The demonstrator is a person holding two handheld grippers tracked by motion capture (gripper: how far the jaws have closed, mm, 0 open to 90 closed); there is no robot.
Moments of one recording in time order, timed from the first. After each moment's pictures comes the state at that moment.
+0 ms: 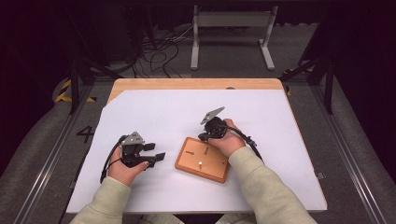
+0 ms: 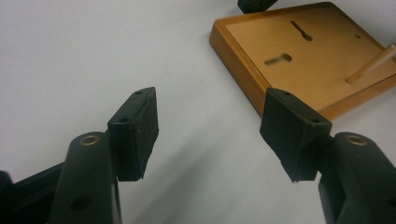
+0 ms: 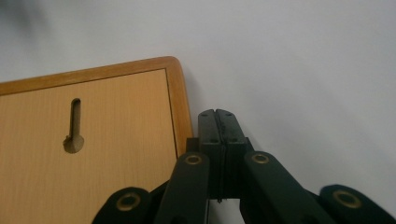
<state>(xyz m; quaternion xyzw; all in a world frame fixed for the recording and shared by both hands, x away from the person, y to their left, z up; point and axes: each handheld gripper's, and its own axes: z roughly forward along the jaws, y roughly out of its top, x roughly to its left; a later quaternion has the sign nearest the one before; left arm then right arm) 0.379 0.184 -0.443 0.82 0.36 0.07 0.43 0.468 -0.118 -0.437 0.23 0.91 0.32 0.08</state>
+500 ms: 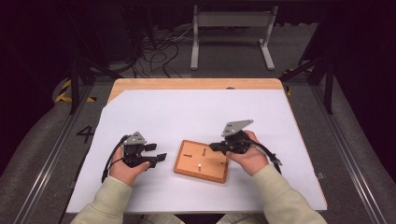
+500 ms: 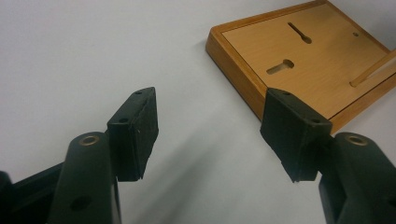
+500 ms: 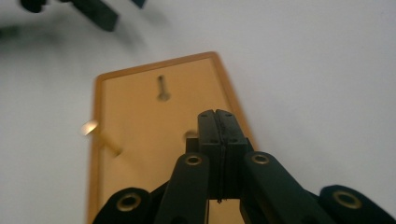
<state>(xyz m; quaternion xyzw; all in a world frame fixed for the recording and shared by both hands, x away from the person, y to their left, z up) 0.380 0.180 -0.443 0.83 0.36 0.07 0.43 0.393 -0.177 -0.406 0.22 0.88 0.41 0.08</state>
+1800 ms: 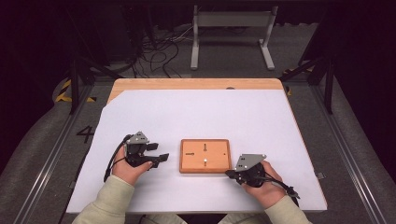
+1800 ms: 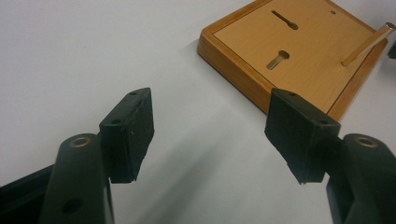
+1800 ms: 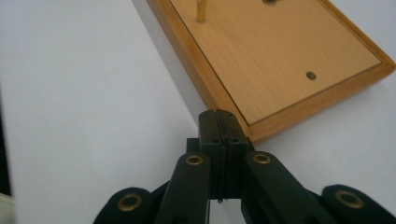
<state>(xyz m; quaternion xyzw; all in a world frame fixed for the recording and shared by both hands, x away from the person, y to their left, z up) 0.383 0.174 -0.443 0.83 0.36 0.07 0.43 0.321 -0.208 -0.440 0.21 0.91 0.35 0.12</state>
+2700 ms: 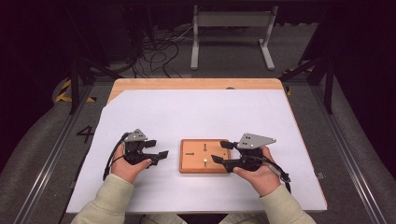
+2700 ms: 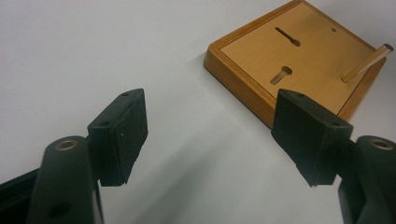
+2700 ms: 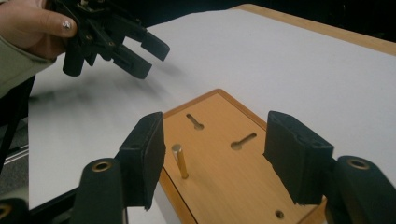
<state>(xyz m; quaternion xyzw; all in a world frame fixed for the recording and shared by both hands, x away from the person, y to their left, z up) 0.386 0.177 -0.439 0.82 0.37 0.07 0.44 0.348 -0.191 -0.402 0.26 0.80 0.52 0.13</state>
